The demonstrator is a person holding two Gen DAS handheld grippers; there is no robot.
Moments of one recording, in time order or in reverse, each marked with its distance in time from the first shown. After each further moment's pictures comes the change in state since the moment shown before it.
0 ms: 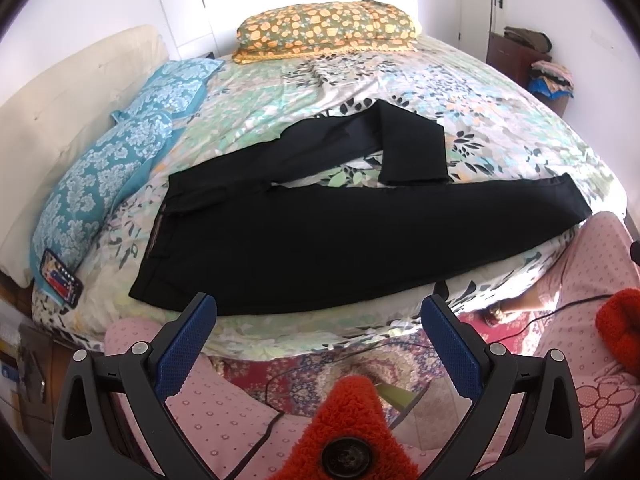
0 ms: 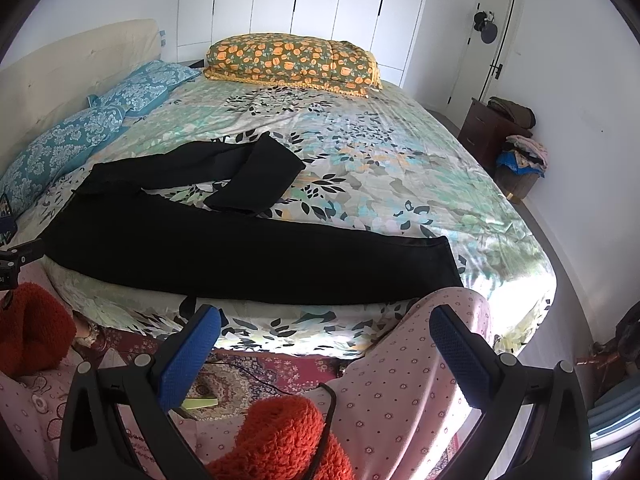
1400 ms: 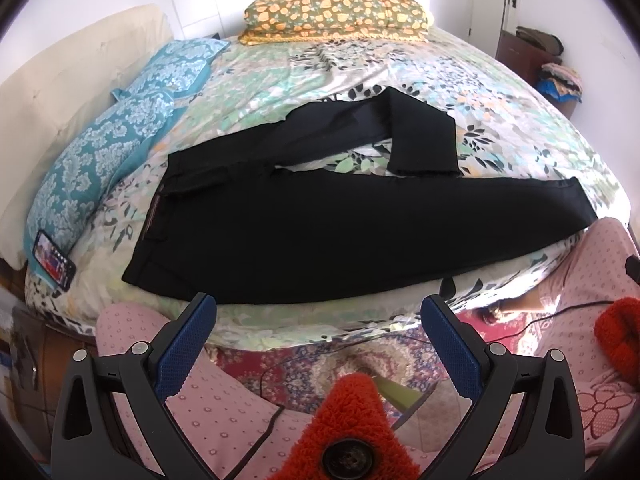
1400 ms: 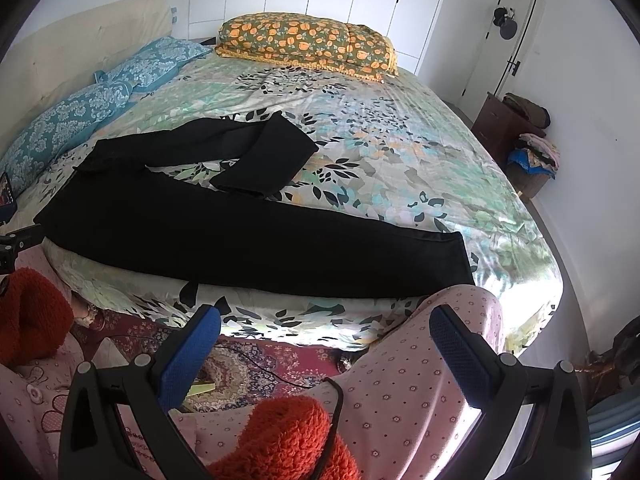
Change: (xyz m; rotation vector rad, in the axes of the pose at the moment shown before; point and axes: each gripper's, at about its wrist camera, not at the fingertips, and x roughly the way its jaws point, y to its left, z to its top) left arm 0.020 0.009 0.001 -0.047 0.056 -0.009; right arm 0.022 0.015 0.006 -0.057 0.068 0.014
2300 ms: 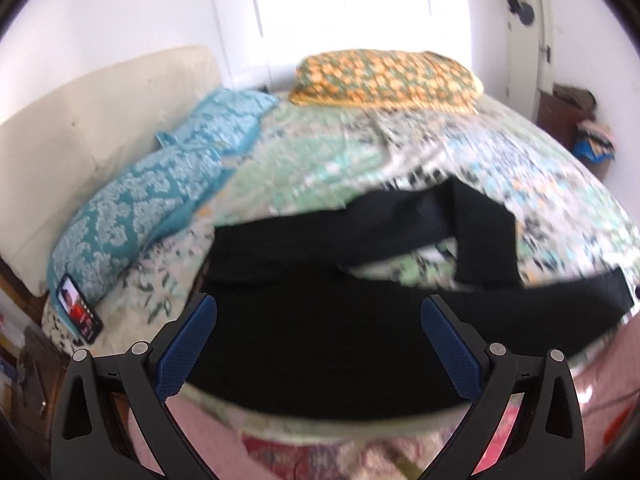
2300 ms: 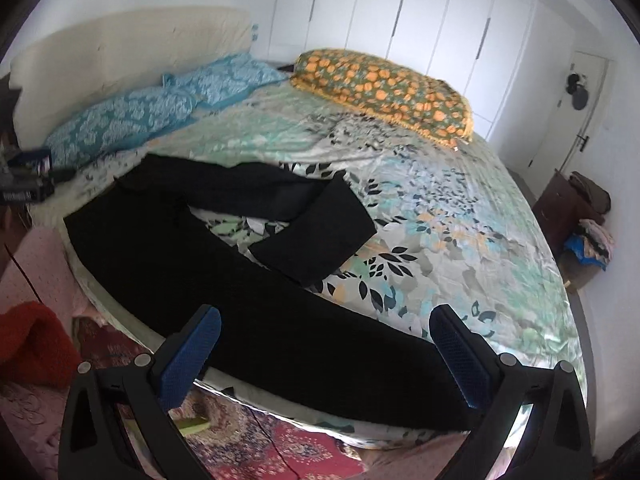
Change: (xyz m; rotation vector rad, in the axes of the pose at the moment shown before) left arm 0.024 0.066 0.084 -0.115 -0.249 0.135; right arm 0.088 0.035 0.112 -0.325 -0.126 0.180
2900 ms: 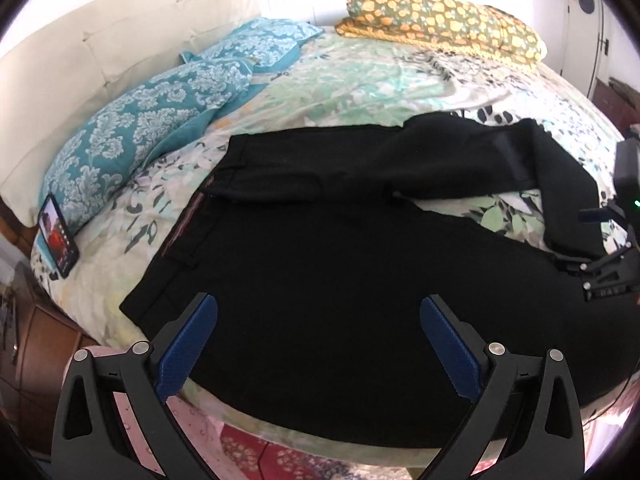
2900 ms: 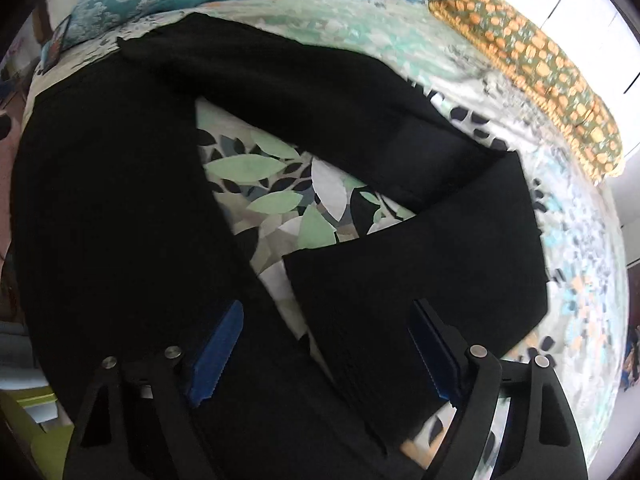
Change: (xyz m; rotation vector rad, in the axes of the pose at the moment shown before) left arm 0.128 0.018 -0.068 -0.090 0.225 0.105; right arm 0.275 0.088 0.050 -0.295 0.254 0.248
